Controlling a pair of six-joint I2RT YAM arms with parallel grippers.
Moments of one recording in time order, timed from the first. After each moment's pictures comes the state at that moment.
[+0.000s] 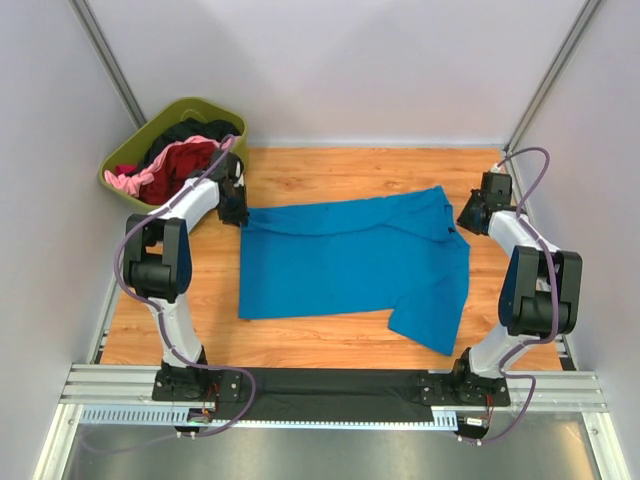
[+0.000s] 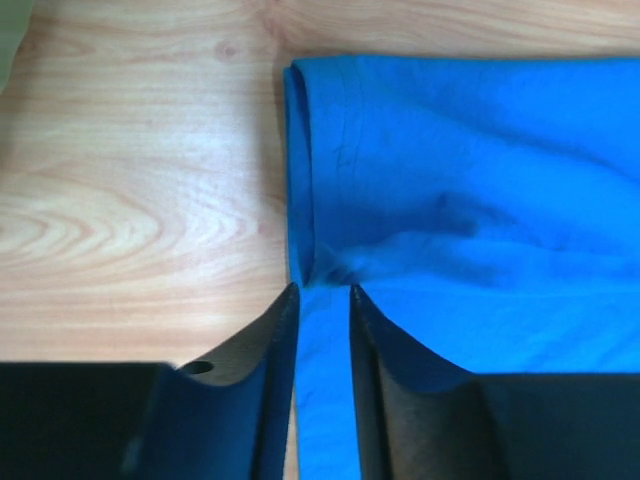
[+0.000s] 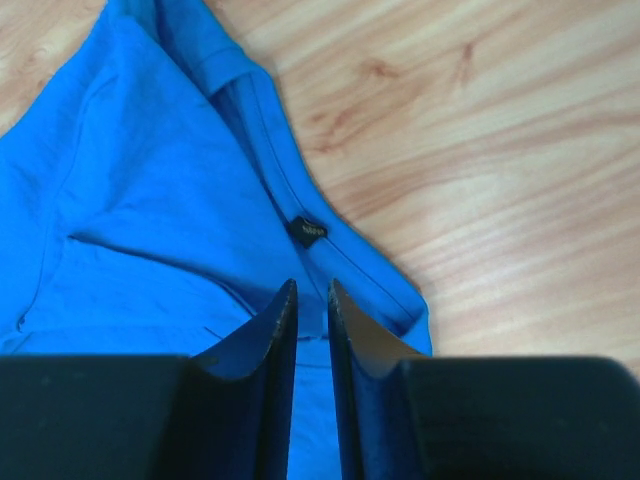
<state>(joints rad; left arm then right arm) -0.14 1.93 1.45 -0.65 0.02 -0.25 -0.15 1.67 1.08 -0.26 0.02 0.36</state>
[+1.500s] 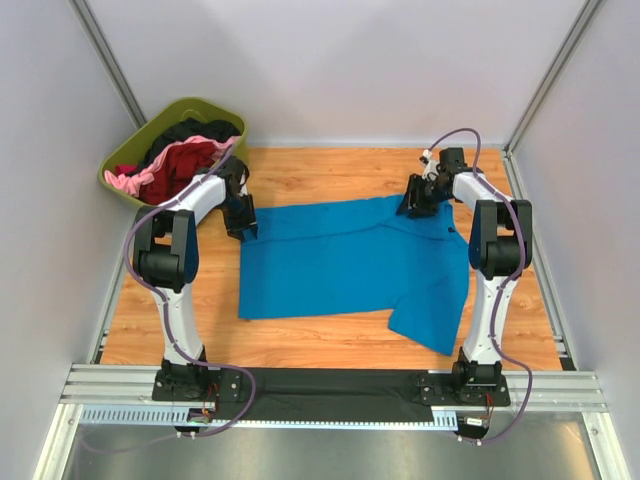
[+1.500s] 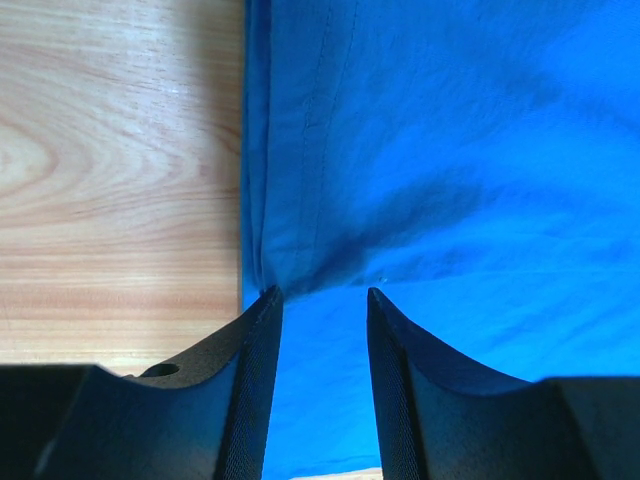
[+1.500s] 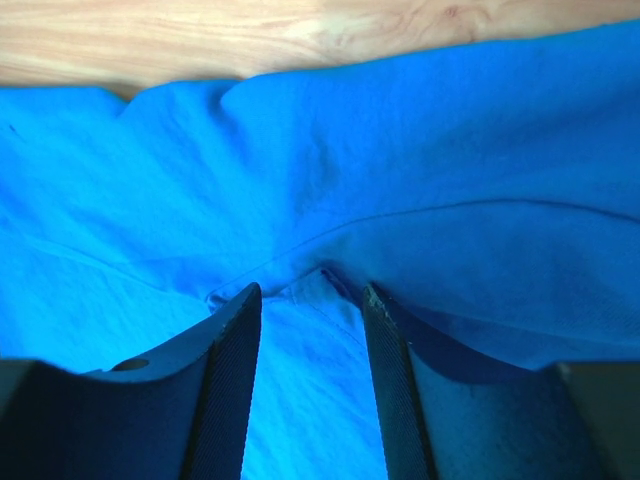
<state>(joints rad) -0.15 2.03 1.53 -0.83 0.10 -0.39 0.00 2.21 1.66 -0.57 -0.52 0.16</state>
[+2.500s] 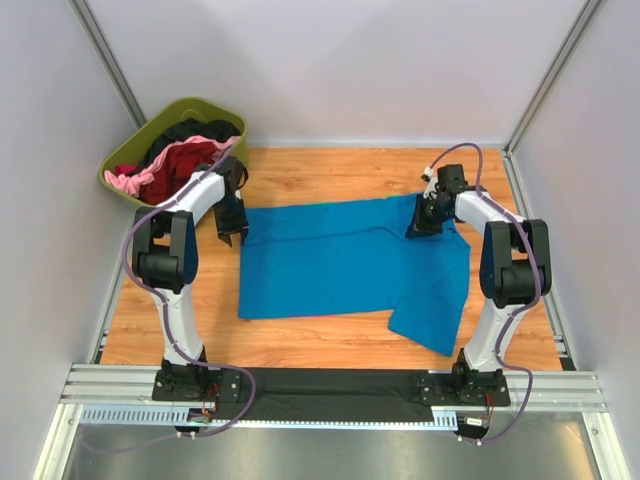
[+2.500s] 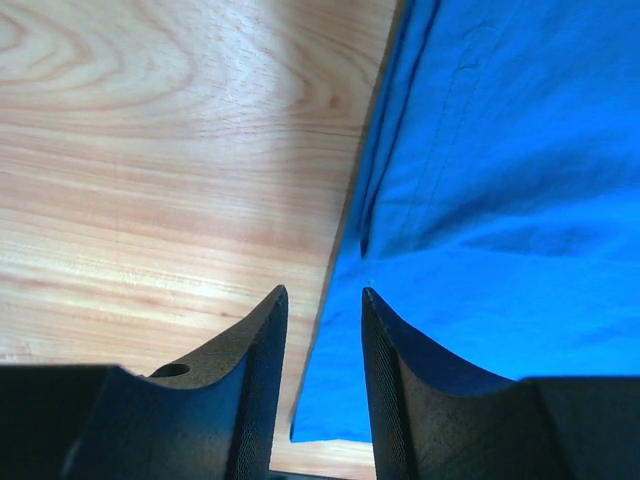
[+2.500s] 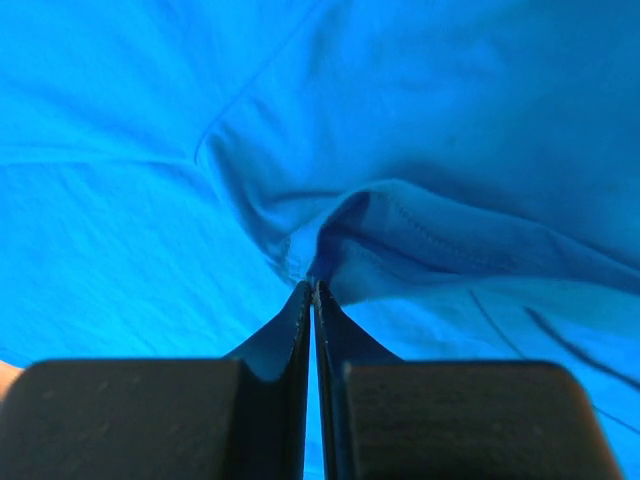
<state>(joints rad) -0.15 2.02 1.56 -0.99 -0.07 -0.40 0.05 1.91 1.32 -0.55 -0.37 0.20</state>
